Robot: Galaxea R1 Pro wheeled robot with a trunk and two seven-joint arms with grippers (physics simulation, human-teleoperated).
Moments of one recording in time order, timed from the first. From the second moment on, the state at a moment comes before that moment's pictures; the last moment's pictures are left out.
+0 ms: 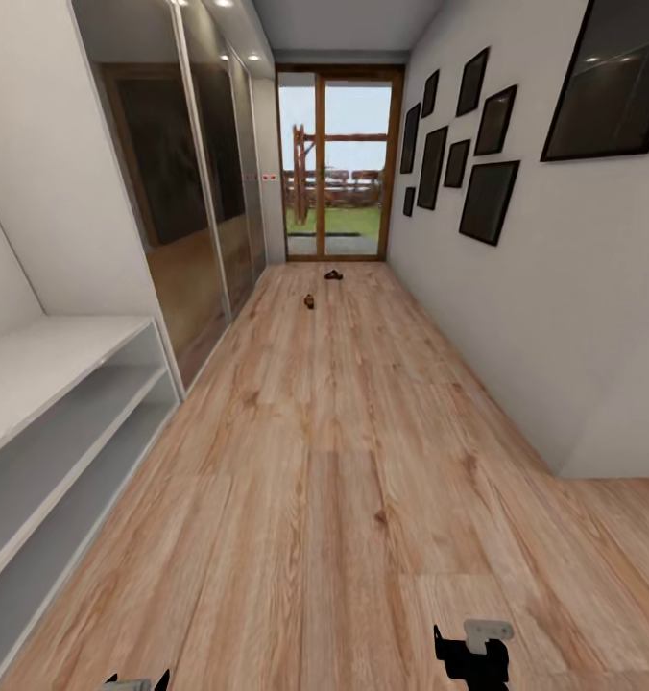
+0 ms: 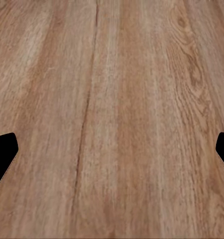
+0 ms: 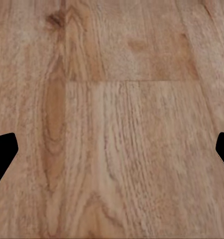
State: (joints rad) left arm -0.19 0.13 0.41 -0.33 -0.05 -0.56 -0.41; right arm -0.48 -0.02 -0.21 -0.03 0.23 -0.48 -0.11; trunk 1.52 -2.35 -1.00
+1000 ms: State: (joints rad) left arm -0.19 0.13 0.41 -0.33 -0.05 -0.56 -0.41; right arm -0.48 -0.02 -0.21 -0.03 0.23 -0.48 -0.11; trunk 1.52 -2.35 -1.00
